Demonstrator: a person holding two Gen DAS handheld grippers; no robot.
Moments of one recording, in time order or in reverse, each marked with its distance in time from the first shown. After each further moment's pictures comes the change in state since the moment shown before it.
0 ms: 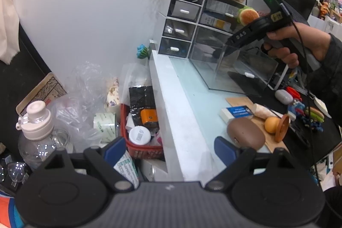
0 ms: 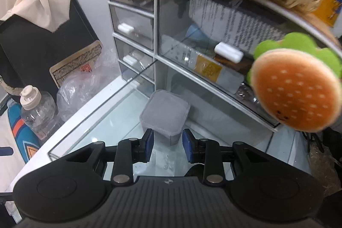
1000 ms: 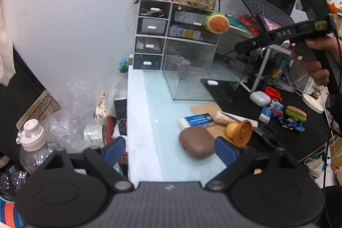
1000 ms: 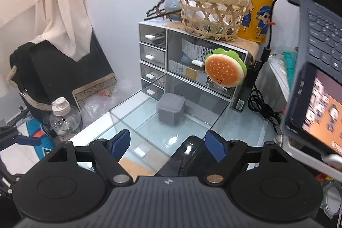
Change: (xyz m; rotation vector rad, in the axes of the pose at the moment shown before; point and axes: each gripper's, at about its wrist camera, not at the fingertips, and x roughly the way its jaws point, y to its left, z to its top) left arm -0.029 -0.067 0.006 0.078 -0.033 0.013; right arm -0.133 0.006 -0.088 0.013 -0.259 -0.001
